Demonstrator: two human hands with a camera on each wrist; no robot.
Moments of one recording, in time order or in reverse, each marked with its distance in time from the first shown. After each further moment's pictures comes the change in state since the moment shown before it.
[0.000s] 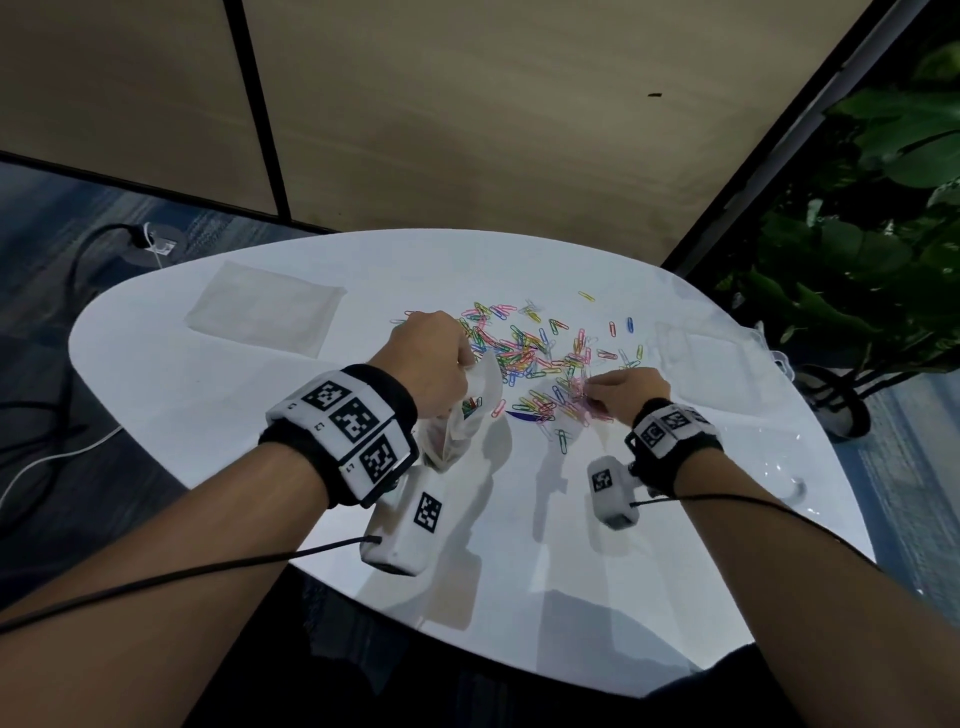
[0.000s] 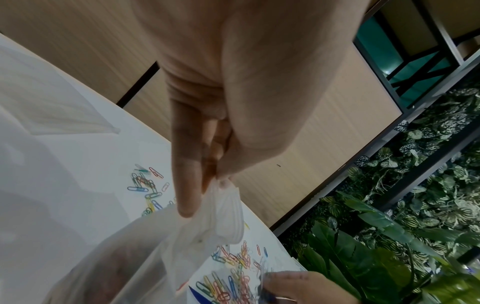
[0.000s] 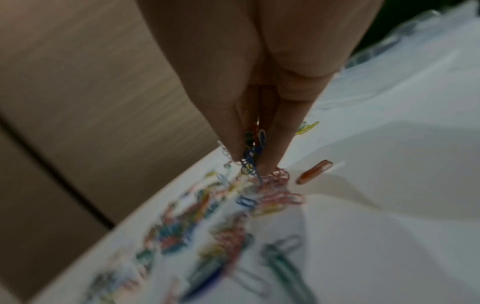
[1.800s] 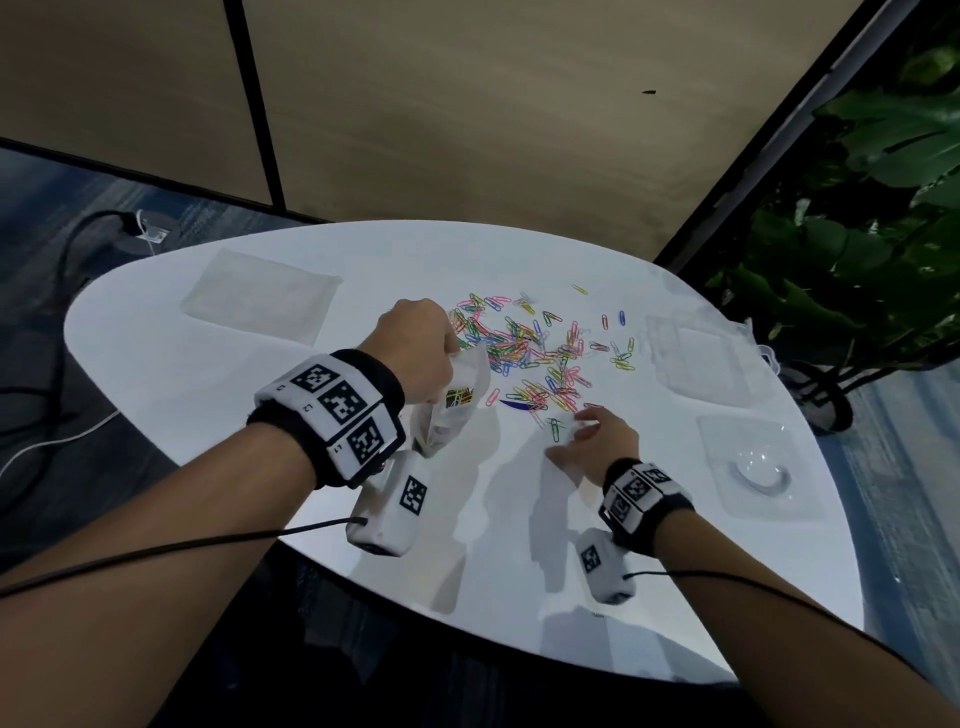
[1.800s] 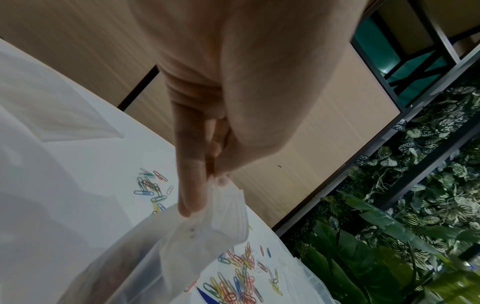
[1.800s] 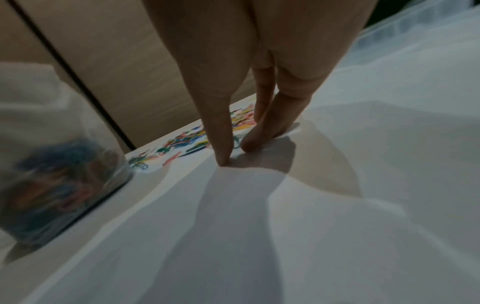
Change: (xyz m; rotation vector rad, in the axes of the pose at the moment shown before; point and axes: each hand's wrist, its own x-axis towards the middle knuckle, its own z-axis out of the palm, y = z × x) left_hand -0.004 -0.007 -0.004 0.022 -0.008 -0.021; right_hand -0.057 0.040 0.041 -0.009 -0.003 0.021
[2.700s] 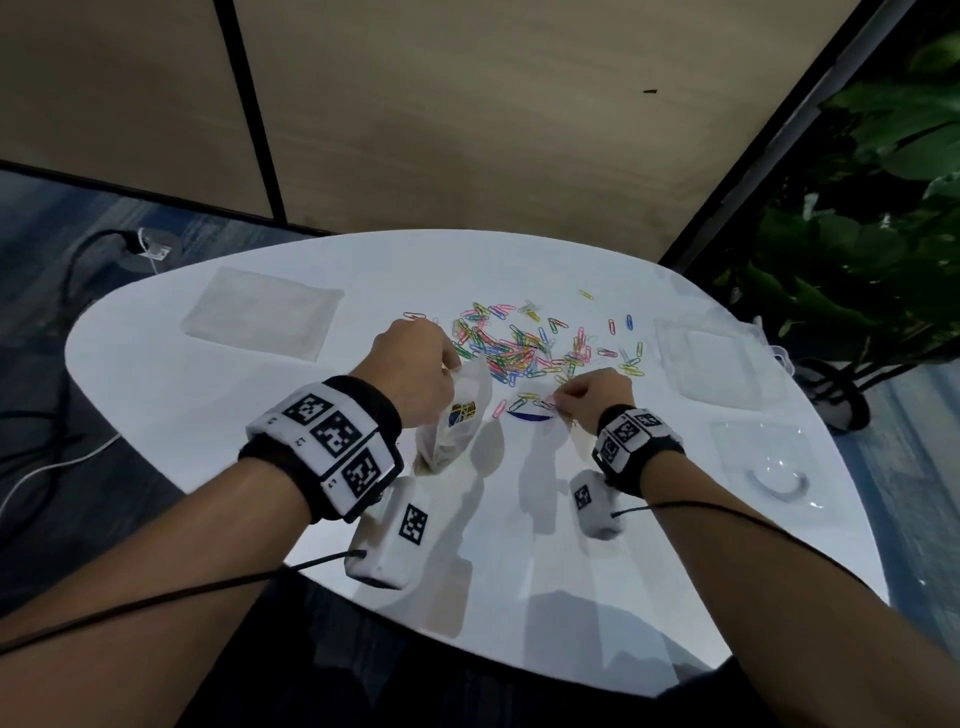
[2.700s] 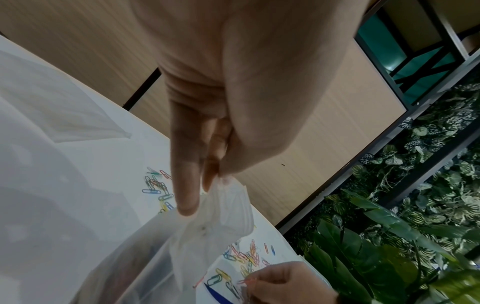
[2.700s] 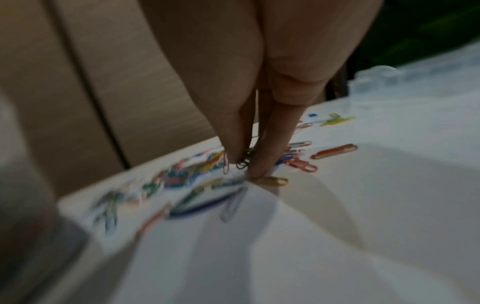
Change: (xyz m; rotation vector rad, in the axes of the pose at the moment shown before) left_hand -0.002 -0.005 -0.001 -0.003 0.011 0.025; right_hand 0.055 -0.049 -0.004 -0.230 0.025 -0.185
